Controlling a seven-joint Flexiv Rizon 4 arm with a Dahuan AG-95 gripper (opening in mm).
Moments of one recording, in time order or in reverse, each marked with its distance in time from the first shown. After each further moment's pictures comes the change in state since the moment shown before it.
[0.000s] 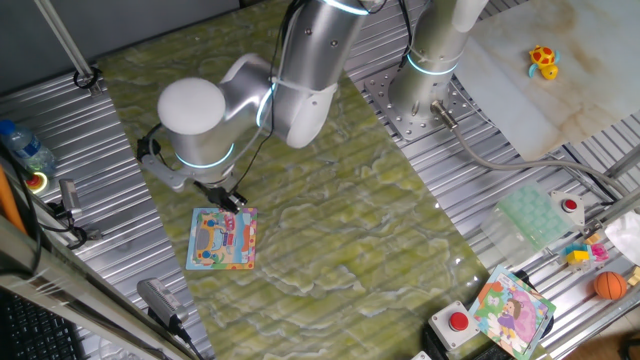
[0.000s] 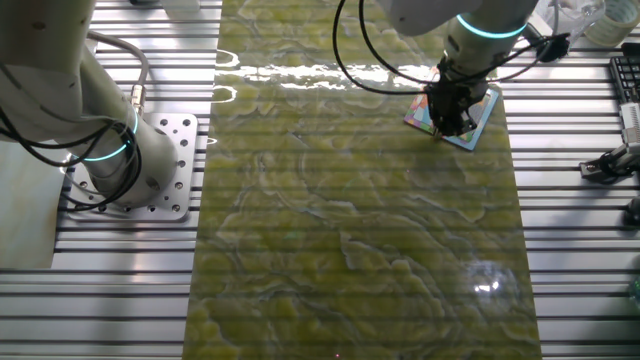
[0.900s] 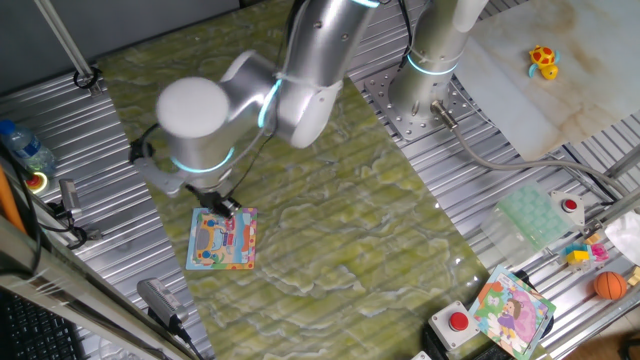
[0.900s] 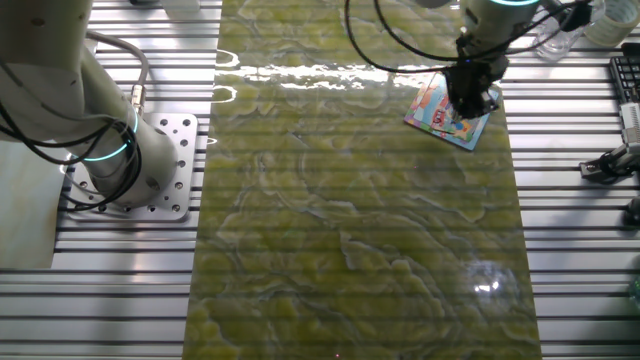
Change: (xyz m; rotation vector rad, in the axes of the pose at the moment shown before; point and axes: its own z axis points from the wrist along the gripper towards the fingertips) arm -0.044 -0.002 -0.025 0.027 -0.043 0.009
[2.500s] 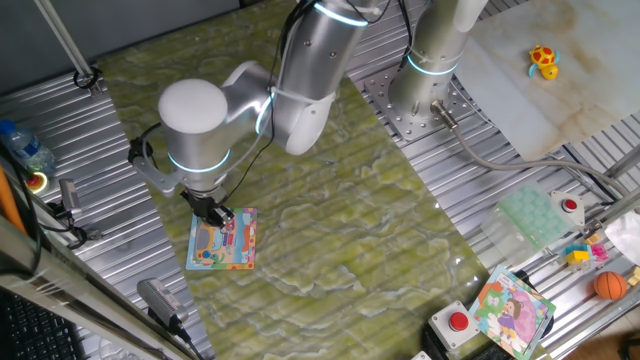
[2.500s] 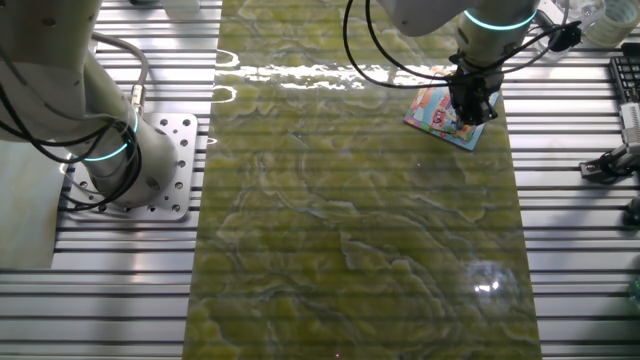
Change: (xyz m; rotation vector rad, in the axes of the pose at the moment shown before) arm -0.007 0.001 0.024 -0.019 -0.089 0.045
